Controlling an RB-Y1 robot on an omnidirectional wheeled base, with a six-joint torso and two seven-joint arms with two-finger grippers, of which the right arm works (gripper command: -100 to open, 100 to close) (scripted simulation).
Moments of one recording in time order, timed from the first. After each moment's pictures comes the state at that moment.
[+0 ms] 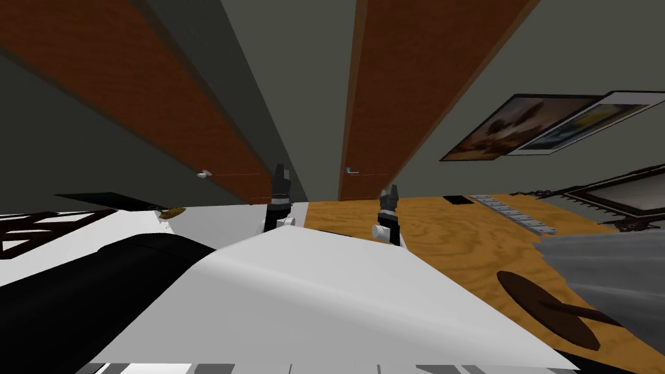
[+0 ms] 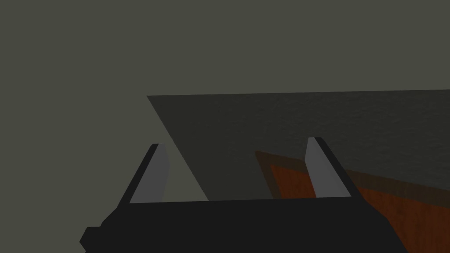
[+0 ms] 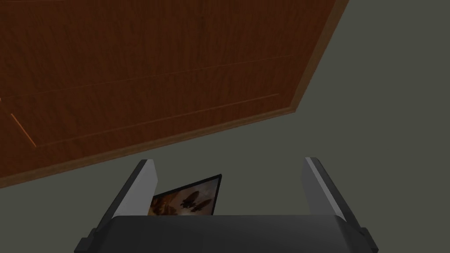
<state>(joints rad) 0.27 -0.09 -0.01 -1.74 -0.17 -0.55 0.10</state>
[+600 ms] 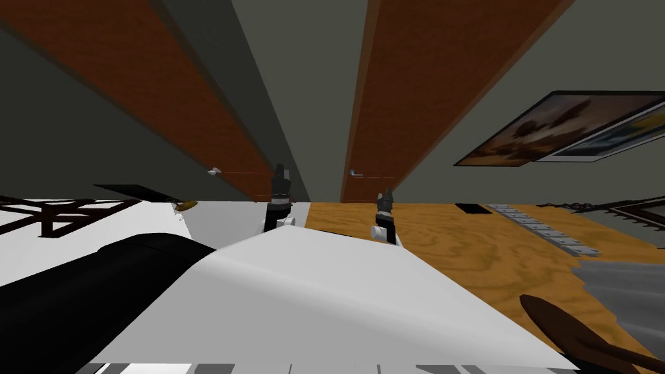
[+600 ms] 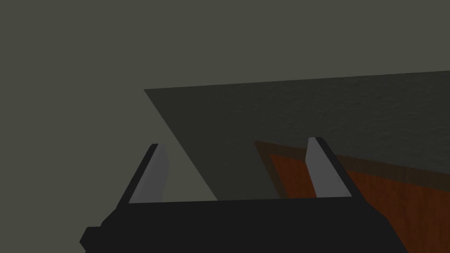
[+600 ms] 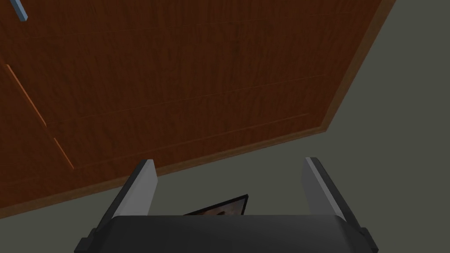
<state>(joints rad) 0.22 -0.11 0.00 -1.58 -0.19 -0.60 0.08</state>
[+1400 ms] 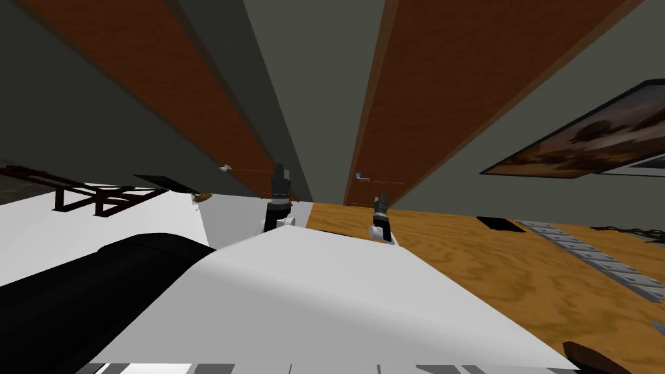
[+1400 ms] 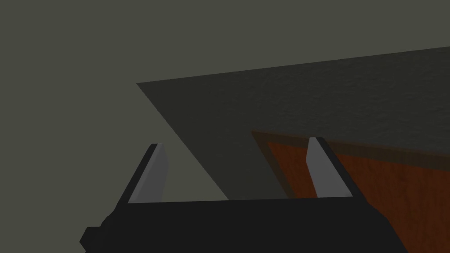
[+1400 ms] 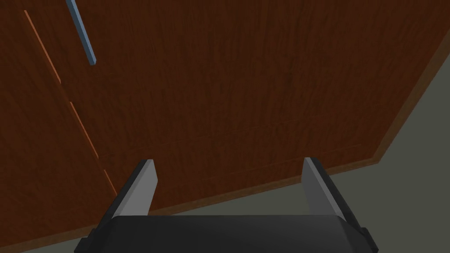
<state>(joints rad) 0.13 -0.13 0.00 -1.33 -0.21 -0.66 0.07</state>
